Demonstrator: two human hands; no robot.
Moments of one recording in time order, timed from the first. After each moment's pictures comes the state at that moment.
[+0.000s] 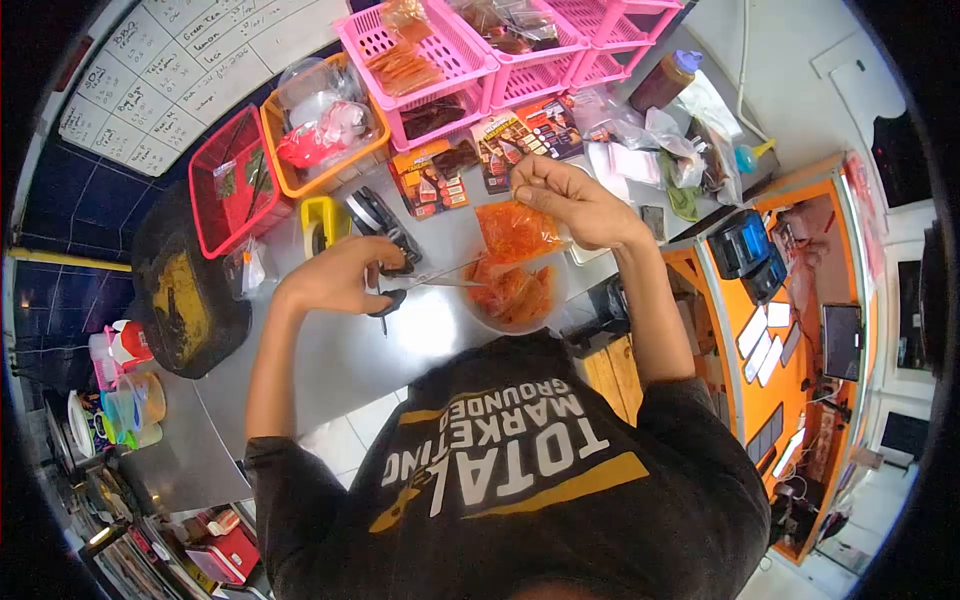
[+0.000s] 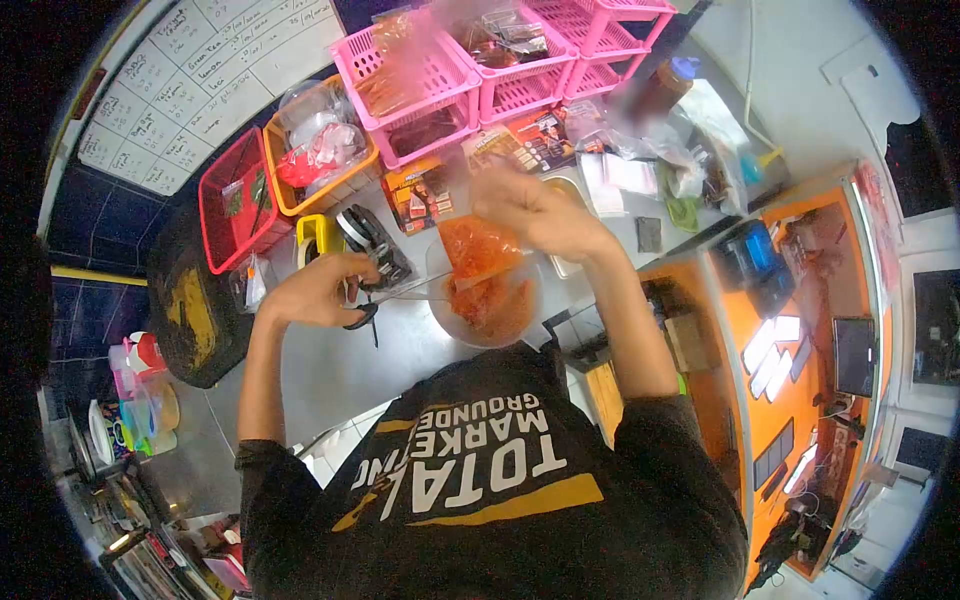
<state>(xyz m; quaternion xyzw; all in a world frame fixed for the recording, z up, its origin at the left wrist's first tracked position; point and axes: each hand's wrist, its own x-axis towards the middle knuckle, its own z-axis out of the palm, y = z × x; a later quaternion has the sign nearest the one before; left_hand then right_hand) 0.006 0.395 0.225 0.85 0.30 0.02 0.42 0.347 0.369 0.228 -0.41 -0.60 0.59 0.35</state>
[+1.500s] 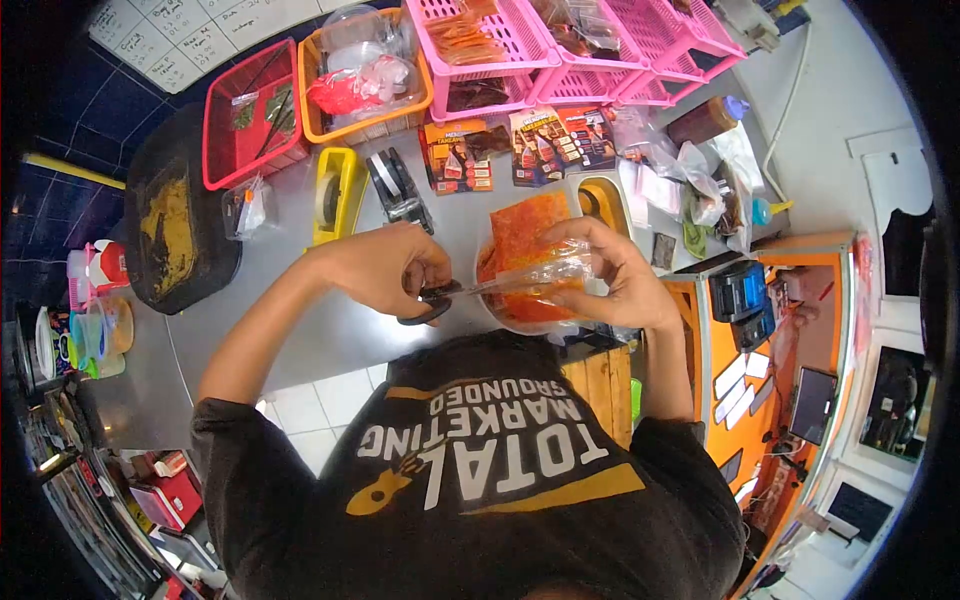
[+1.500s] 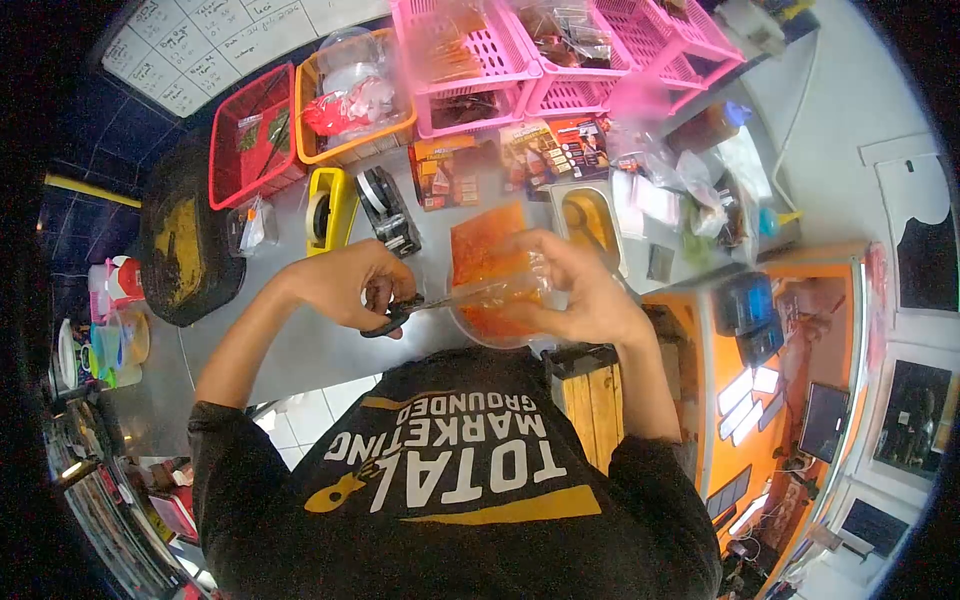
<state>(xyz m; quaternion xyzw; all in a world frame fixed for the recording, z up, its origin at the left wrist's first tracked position) 0.026 0.371 0.238 0.74 0.28 -0.06 0.61 0.336 0.312 0.262 -0.37 -0.64 0.61 0.29</state>
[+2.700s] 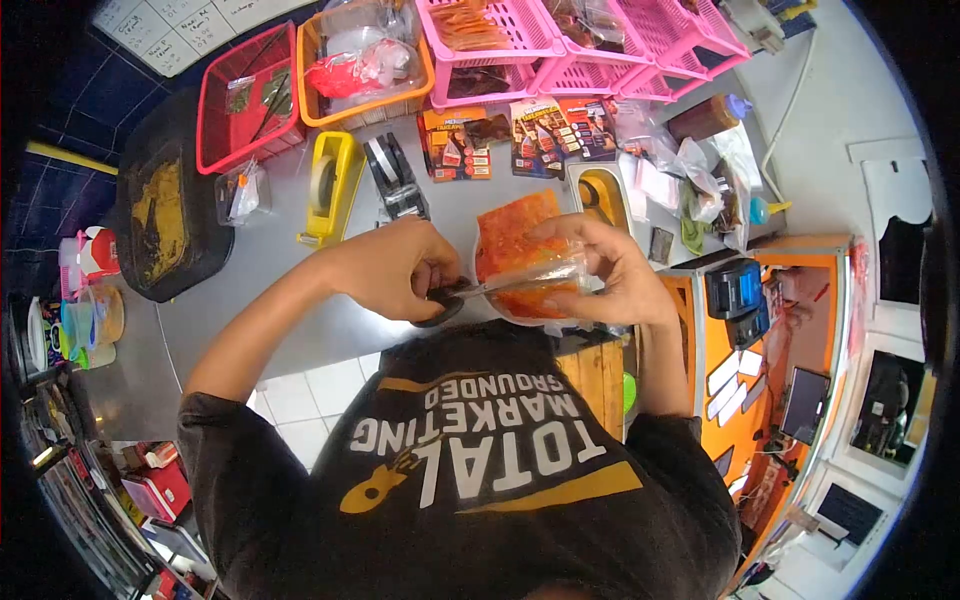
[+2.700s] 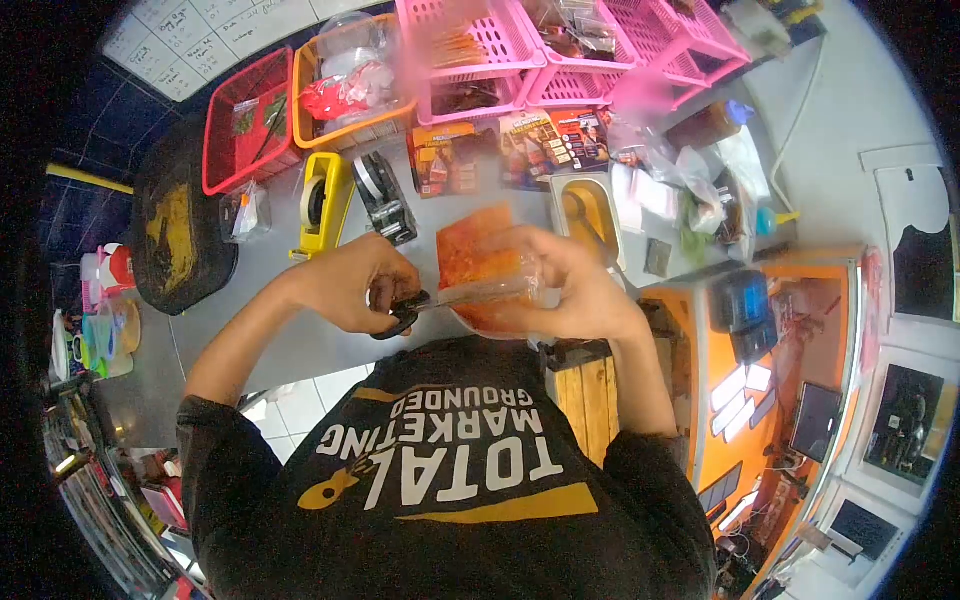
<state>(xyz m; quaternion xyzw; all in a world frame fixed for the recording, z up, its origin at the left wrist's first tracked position) 0.036 0.355 0.247 0.76 0.27 0.01 0.59 0.324 0.309 0.271 -0.38 -0.65 0.60 0.27</state>
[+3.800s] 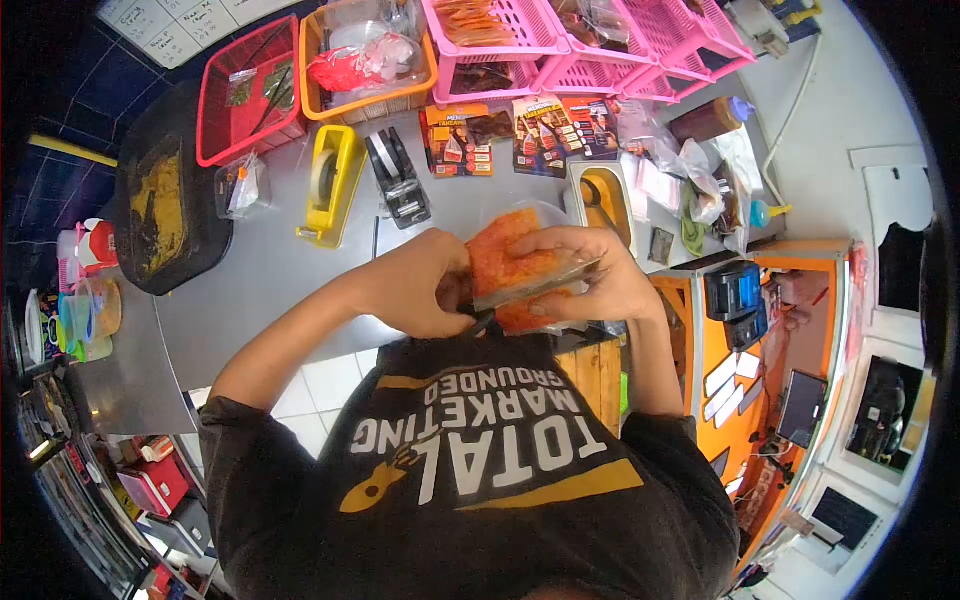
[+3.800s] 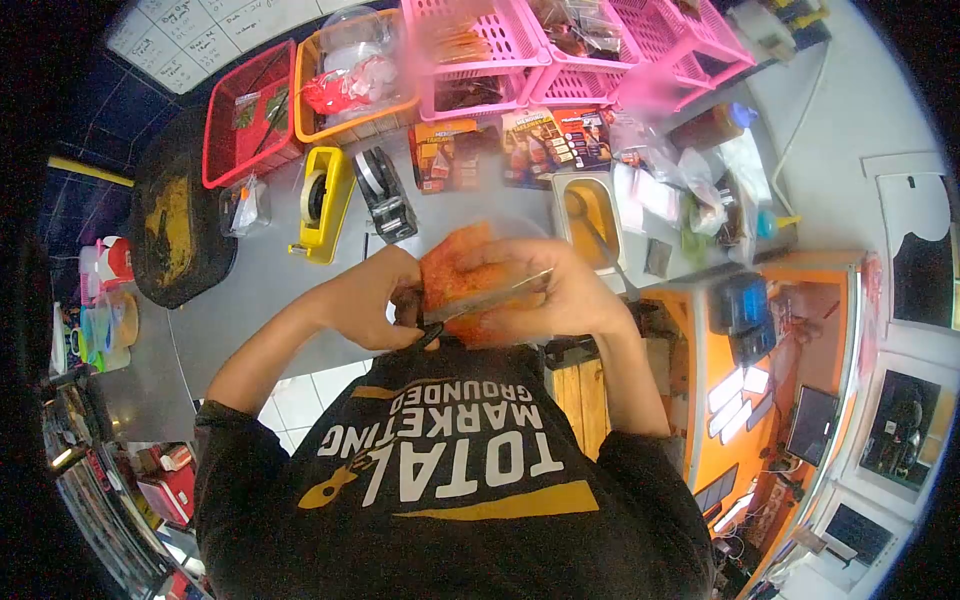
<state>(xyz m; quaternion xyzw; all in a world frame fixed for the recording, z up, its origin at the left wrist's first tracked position) 0.054 0.331 0.226 0.70 0.28 0.08 0.65 0.313 0.313 0.267 -0.37 -0.61 0.66 0.25</state>
